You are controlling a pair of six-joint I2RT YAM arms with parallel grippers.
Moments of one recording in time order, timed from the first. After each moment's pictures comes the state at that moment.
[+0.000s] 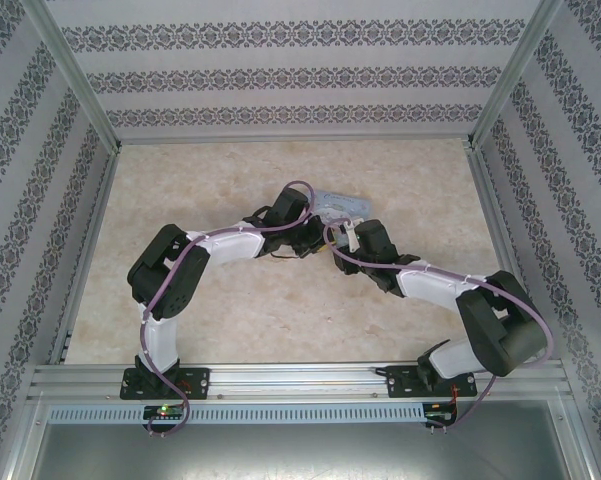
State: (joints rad) left arm -0.65 1.95 1.23 0.00 0.47 -1.16; right arm 0.50 1.44 0.60 0.07 -0.04 0.17
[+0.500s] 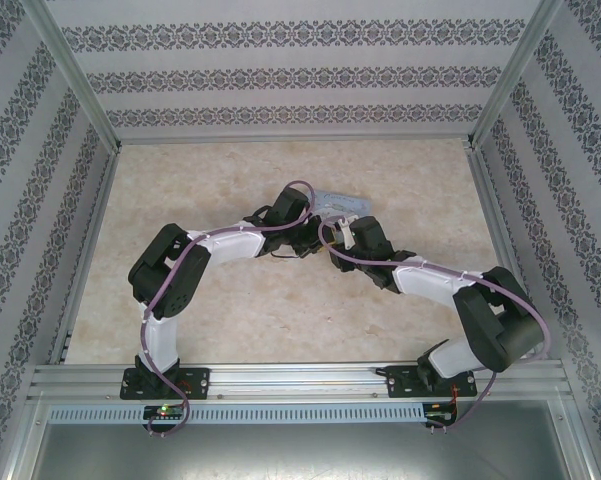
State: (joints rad) left arm -0.65 1.95 1.24 0.00 0.48 -1.16; right arm 0.53 1.46 0.64 0.05 -0.03 0.16
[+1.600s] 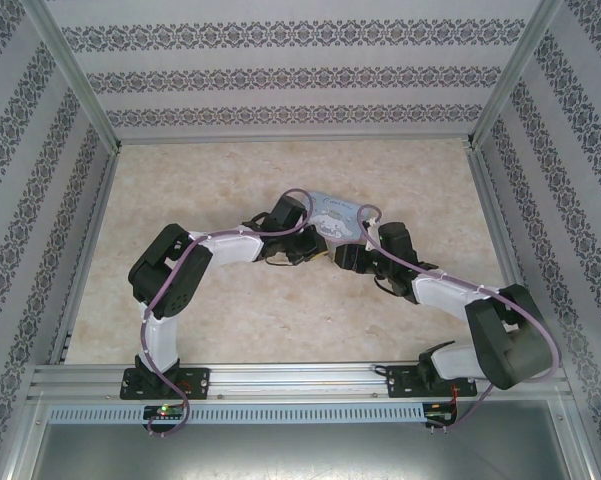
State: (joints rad) left arm -0.65 1.96 1.17 -0.03 0.44 -1.08; right arm 0.36 1.36 0.48 0.21 -0.38 0.54
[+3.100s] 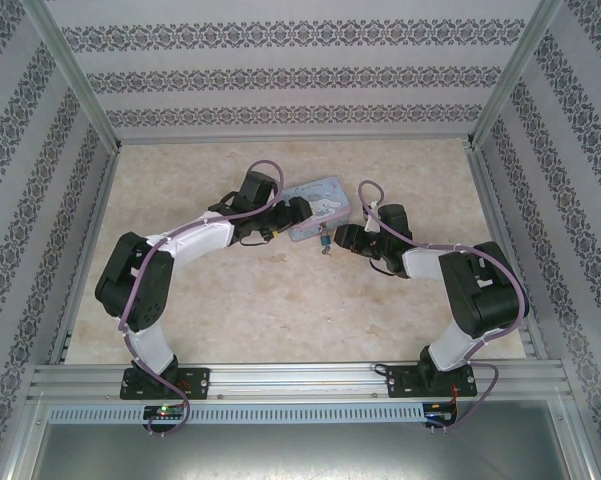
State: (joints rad) left arm -0.49 1.77 1.20 -0.20 0.31 -0.89; right arm 0.26 1.65 0.64 0.35 -0.50 0.62
